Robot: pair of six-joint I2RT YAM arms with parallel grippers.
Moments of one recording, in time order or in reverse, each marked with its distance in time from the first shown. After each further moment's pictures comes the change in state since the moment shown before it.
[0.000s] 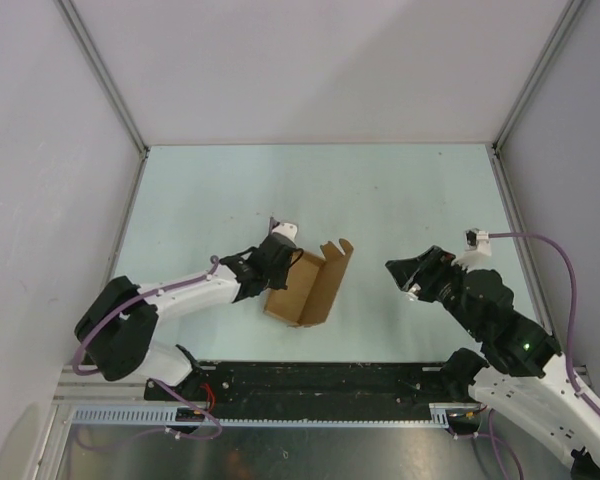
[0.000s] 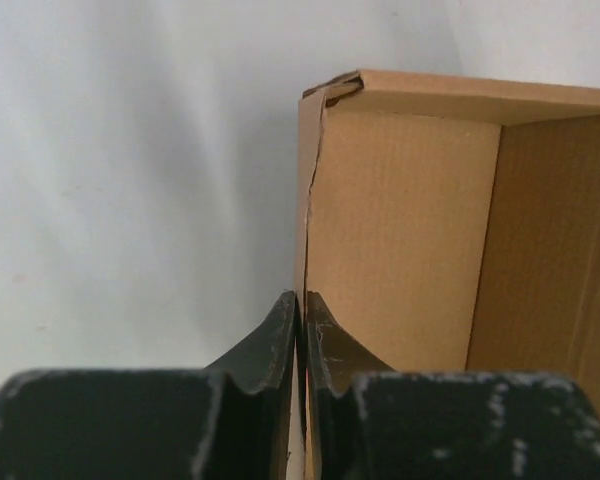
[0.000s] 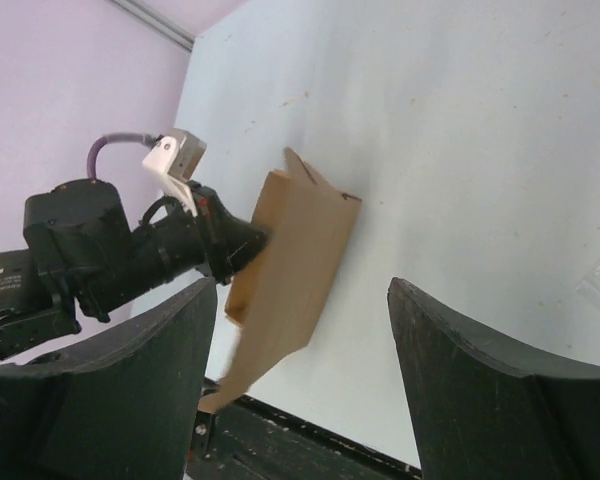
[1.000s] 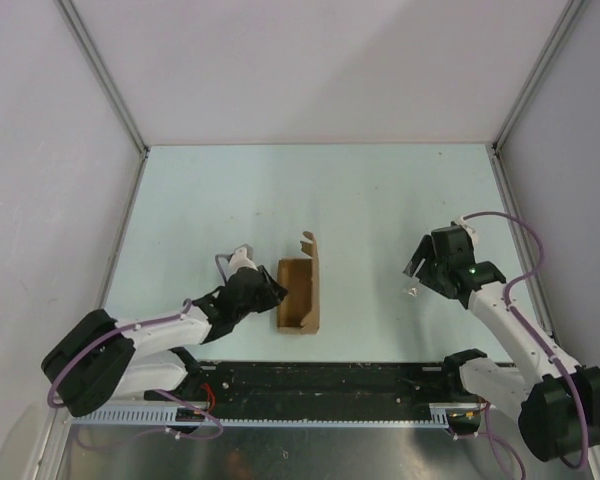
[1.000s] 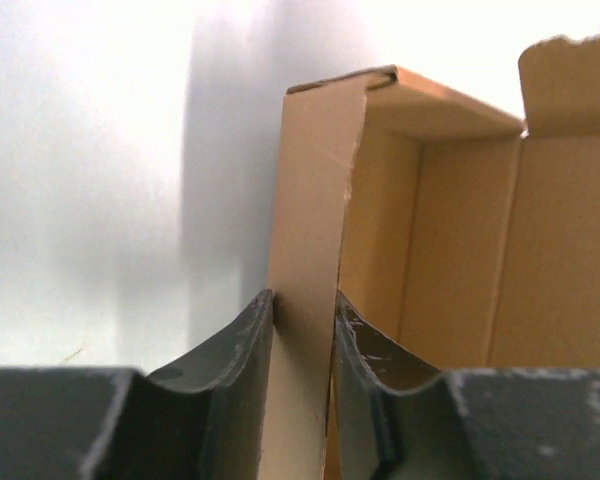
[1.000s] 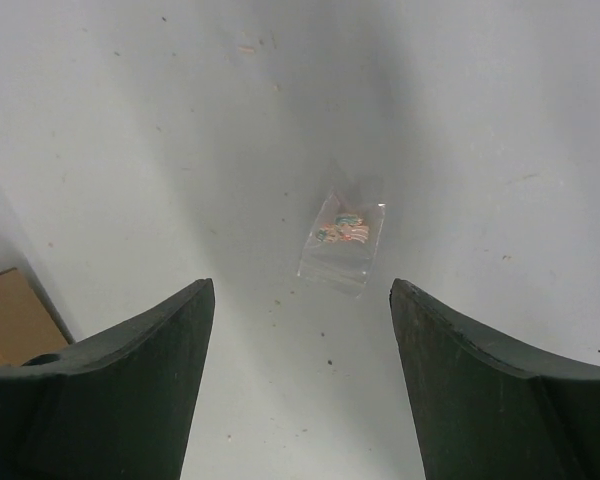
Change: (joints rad) left arm 0.028 -0.239 -0.483 0.479 0.123 -0.659; right arm -0.469 0.544 -0.007 -0.094 -0.098 -0.121
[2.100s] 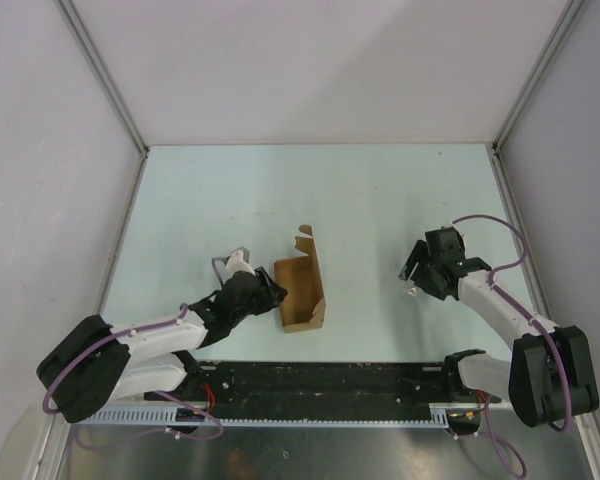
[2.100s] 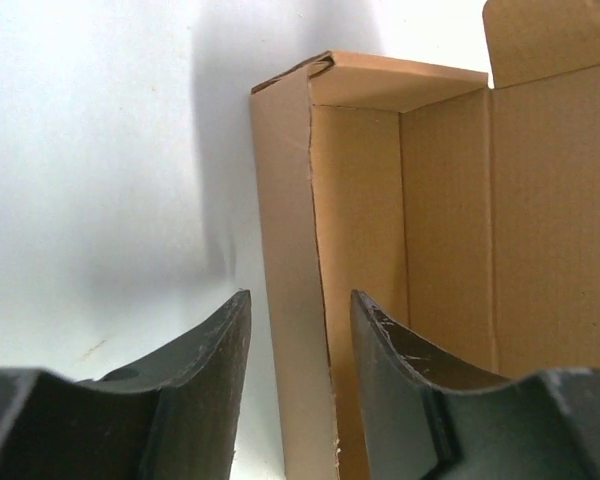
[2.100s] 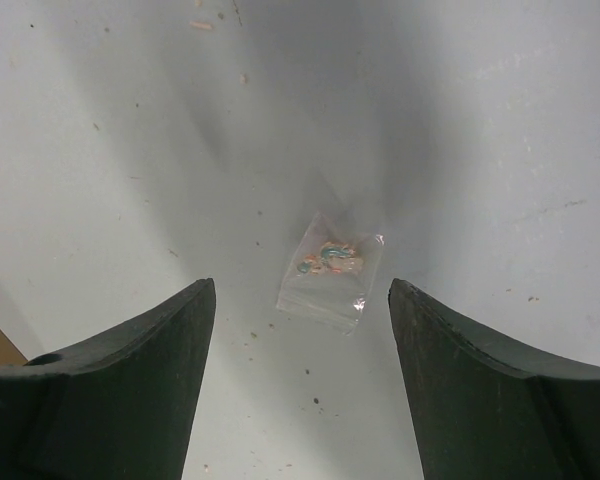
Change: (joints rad) left arm 0.000 -0.044 -0.035 0.021 -0.016 0.011; right arm -0.041 0.191 -0.067 0.153 -0.079 -0.038
